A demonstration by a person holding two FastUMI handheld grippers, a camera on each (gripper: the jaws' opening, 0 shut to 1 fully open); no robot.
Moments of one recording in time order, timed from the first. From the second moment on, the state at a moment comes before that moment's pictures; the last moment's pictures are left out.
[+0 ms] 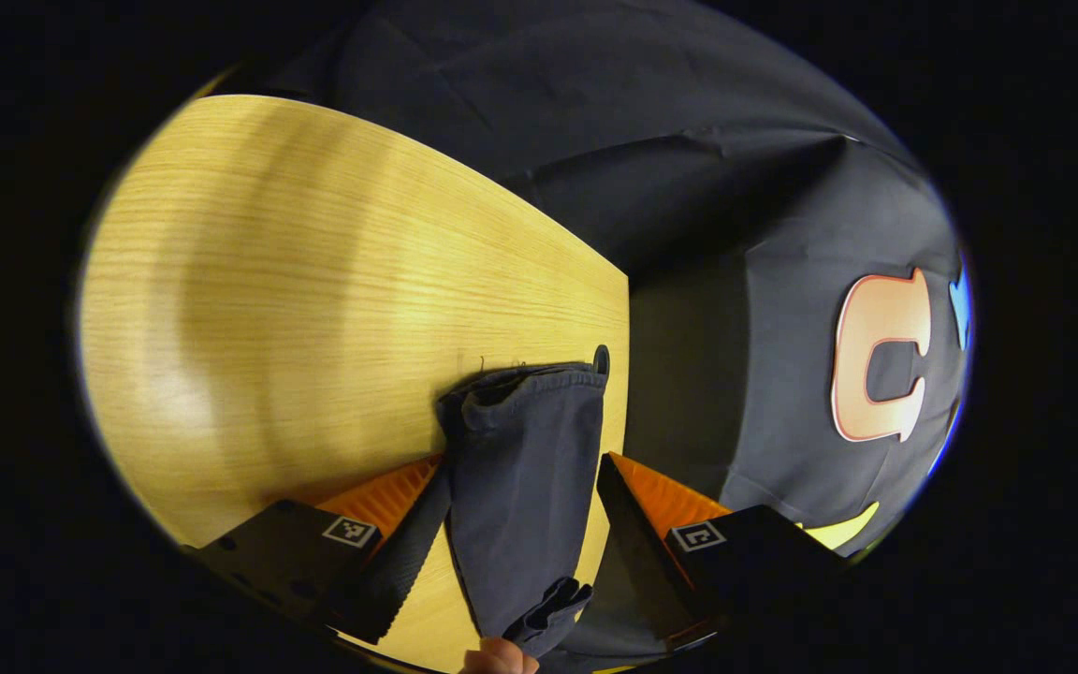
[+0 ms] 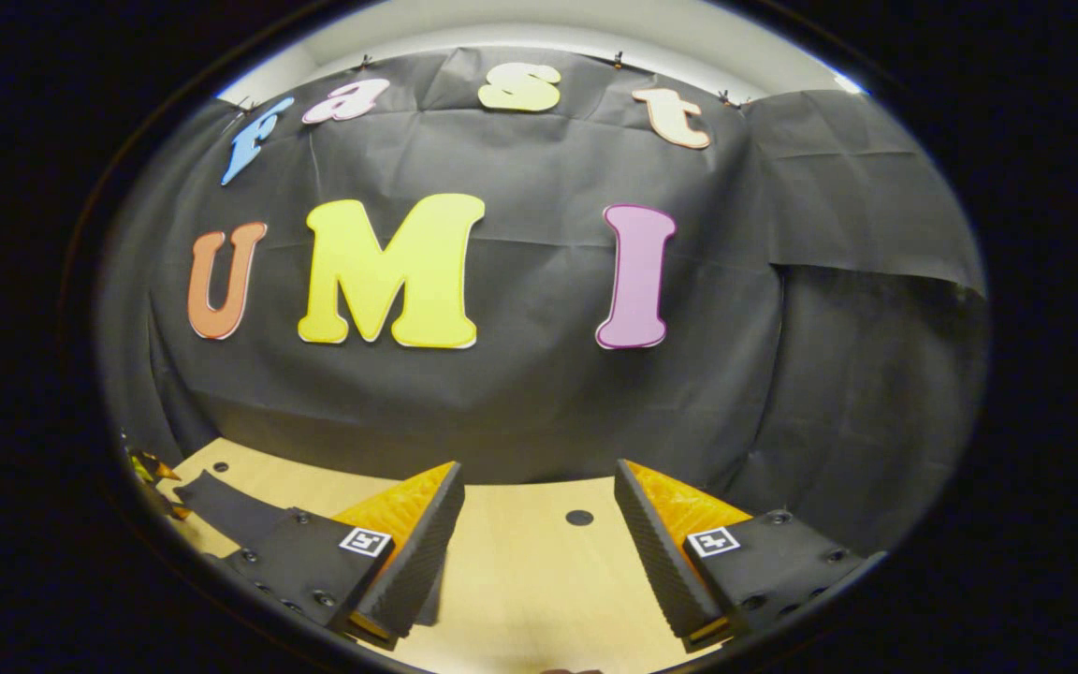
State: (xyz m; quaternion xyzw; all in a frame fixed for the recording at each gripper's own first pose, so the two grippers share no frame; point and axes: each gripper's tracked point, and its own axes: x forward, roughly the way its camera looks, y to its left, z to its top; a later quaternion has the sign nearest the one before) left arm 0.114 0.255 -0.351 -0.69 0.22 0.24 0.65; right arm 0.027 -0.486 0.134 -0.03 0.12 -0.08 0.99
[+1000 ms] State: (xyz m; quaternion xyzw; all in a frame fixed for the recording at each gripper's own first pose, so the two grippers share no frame) left arm 0.138 0.212 -0.268 -0.53 0.19 0.14 0.81; right arm 0.013 -0.495 0.141 -0.06 0.14 -0.08 0.99
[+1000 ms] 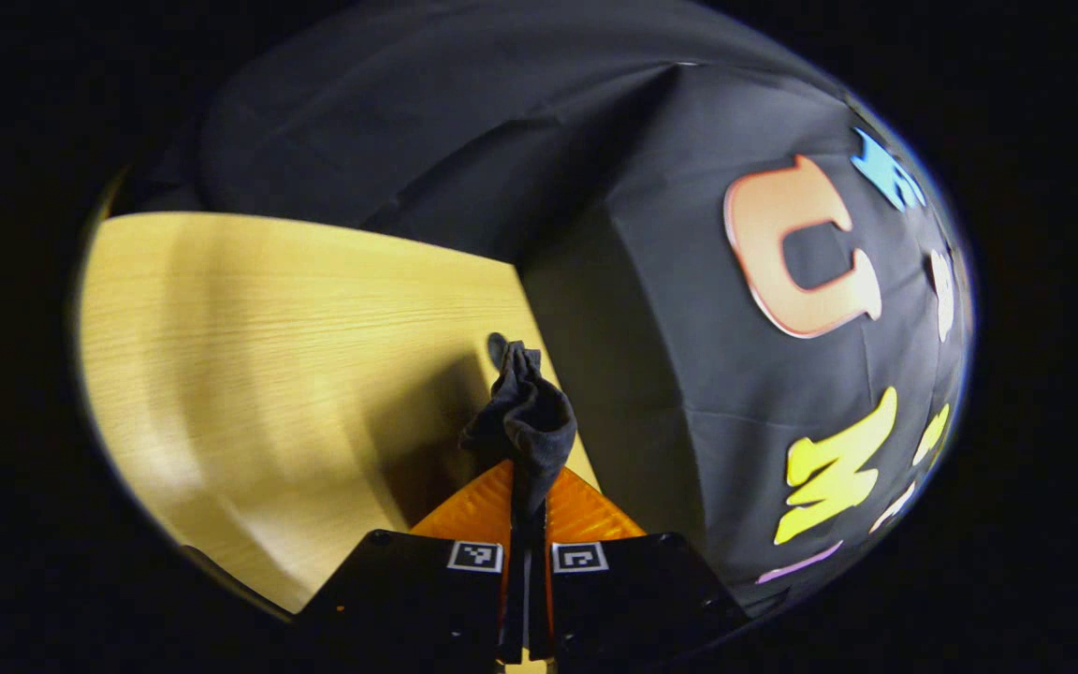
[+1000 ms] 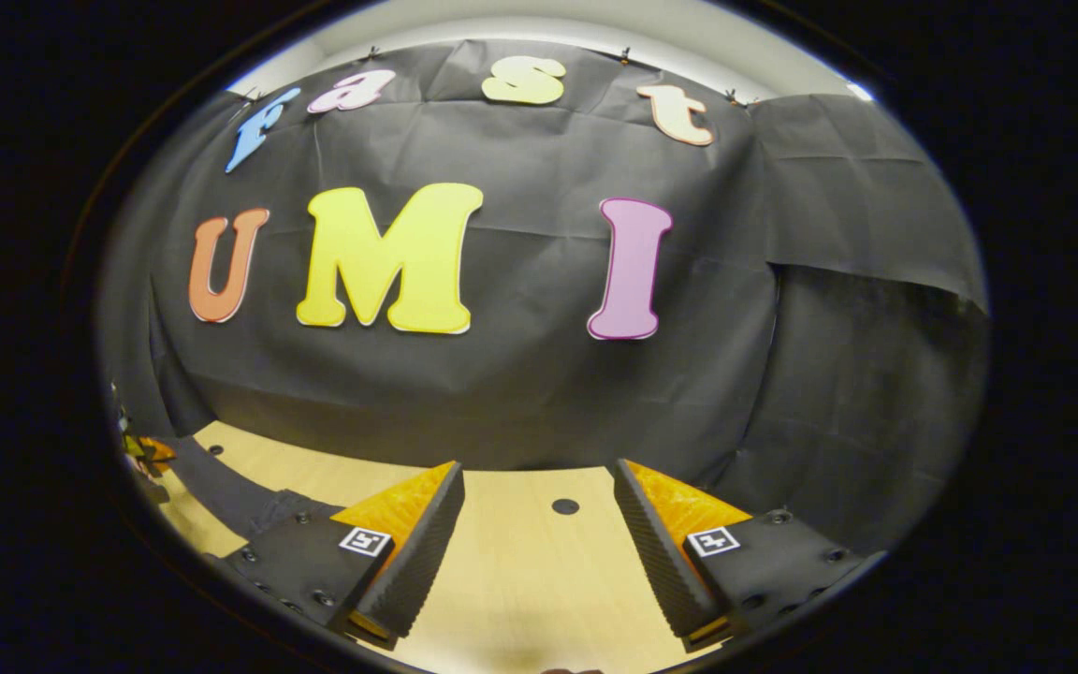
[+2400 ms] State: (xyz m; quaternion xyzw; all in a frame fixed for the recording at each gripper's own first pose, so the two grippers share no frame) left arm 0.142 -0.203 -0.271 -0.15 0.33 -0.12 0.93; right arm -0.095 -0.625 0.161 -0.04 0.14 -0.19 0.97
